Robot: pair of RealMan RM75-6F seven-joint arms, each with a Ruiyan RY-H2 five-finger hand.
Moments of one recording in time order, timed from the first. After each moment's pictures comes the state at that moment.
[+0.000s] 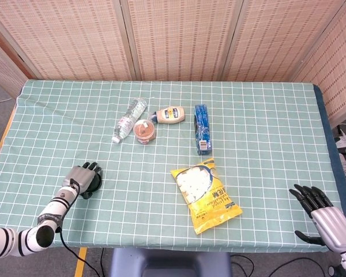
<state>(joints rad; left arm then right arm) -1.01 -1.23 0.13 -1.73 0.41 0.82 0.74 0.06 -0.92 -0.13 -1.65 -1.74 1.43 0.13</state>
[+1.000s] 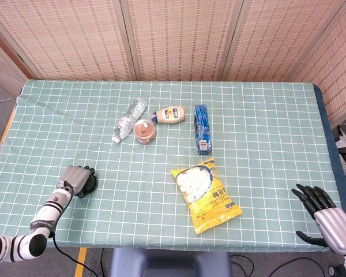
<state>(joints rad) -0.91 -1.23 0.16 -1.71 0.64 0.92 0.63 0.05 -0.91 -0.13 -1.65 -1.76 1.47 0.15</state>
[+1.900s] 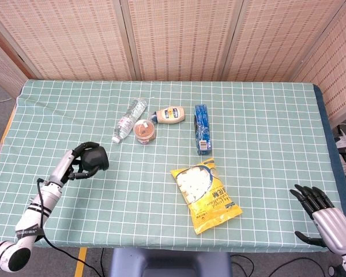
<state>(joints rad) -0.62 -1.15 -0.11 -1.72 1.16 1.05 -0.83 0.05 -0.91 -0.13 -1.65 -1.76 1.47 0.14</state>
